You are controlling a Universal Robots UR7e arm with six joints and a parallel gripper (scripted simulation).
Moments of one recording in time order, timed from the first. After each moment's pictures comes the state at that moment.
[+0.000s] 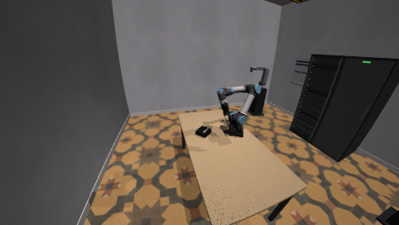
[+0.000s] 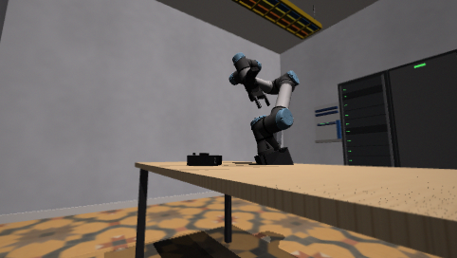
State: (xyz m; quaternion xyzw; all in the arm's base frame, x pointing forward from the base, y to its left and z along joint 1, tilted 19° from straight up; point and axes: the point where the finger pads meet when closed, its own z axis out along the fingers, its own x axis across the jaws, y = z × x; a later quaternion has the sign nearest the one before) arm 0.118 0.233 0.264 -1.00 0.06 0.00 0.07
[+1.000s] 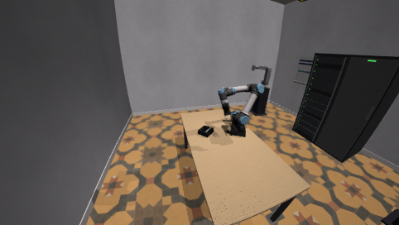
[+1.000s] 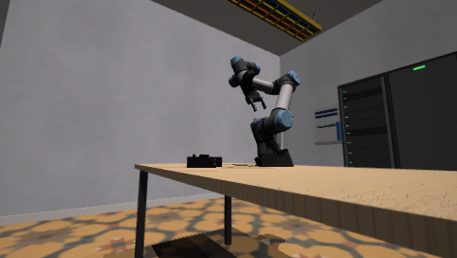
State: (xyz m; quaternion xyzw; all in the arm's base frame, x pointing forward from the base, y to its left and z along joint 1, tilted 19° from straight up) arm 0.141 0.227 0.262 -0.99 0.10 -0.01 0.07
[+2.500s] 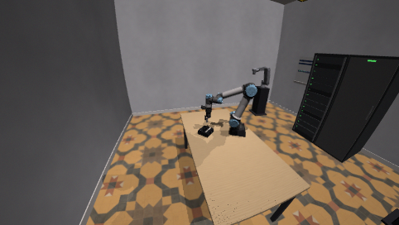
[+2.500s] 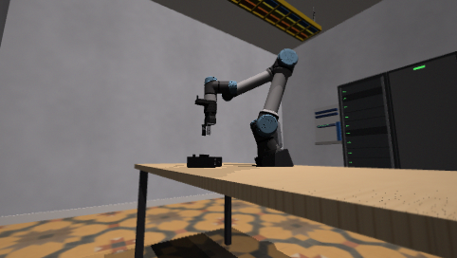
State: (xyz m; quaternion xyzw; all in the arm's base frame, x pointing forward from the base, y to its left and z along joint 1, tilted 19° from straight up) arm 0.367 -0.016 0.240 -0.74 0.65 -0.15 0.05
